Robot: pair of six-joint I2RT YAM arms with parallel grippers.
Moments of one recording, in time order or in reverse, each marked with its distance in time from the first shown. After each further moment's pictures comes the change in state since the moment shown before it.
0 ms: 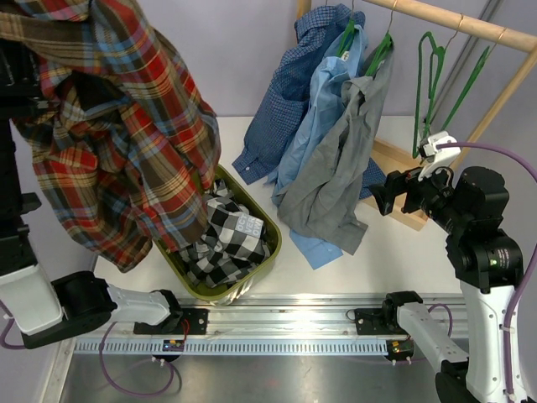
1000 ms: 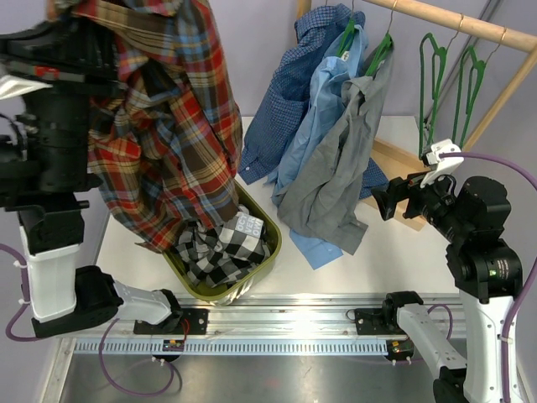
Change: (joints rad) left arm 0.000 0.072 -0.109 0.097 -0.074 0.060; right arm -0.017 -0.060 -0.055 0.024 0.002 -0.006
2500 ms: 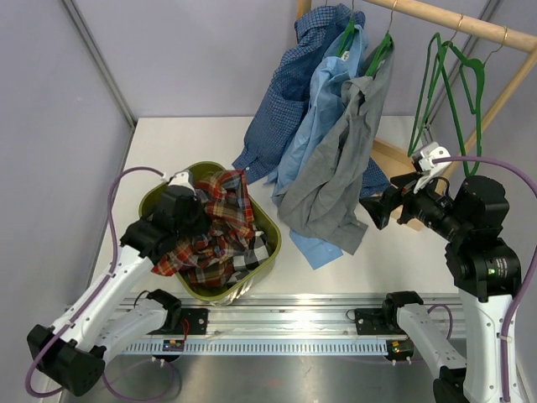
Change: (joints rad) left arm 0.465 -0.451 -1.512 -0.638 0.194 -0.976; right arm 0.000 0.001 -0.007 0.000 -0.192 -0.023
